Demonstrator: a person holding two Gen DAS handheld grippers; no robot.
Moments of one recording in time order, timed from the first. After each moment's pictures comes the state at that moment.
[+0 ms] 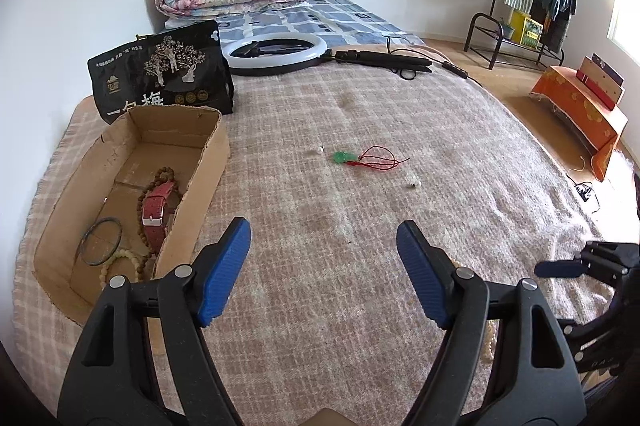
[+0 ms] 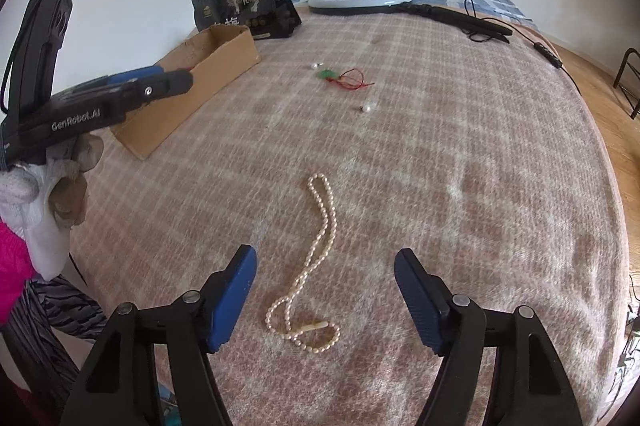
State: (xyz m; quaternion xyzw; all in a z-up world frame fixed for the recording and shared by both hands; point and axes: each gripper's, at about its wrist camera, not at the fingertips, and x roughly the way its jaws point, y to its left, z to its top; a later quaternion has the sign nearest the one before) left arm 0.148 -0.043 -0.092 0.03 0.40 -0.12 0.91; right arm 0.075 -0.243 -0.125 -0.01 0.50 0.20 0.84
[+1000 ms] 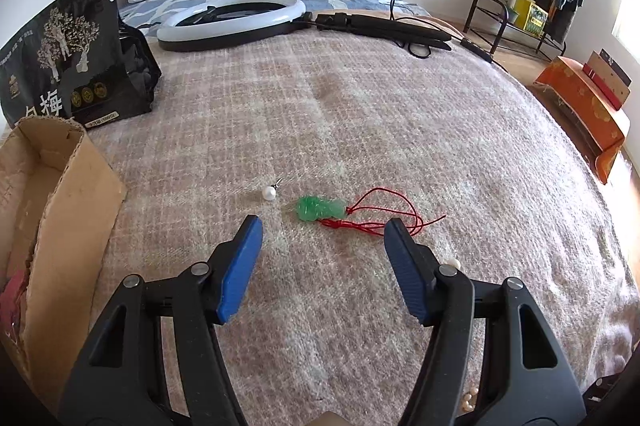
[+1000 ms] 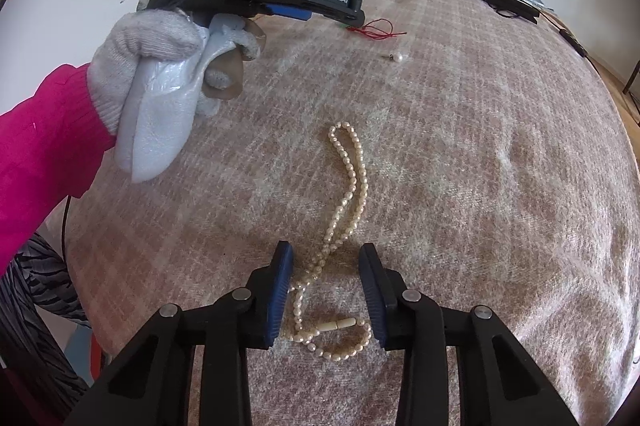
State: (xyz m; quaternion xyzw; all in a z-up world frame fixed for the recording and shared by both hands) left arm 0.276 -0.103 -0.173 0.03 0.44 -0.14 0.89; right arm 0.079 -0.216 -0.165 -0.05 0.53 0.20 0.82
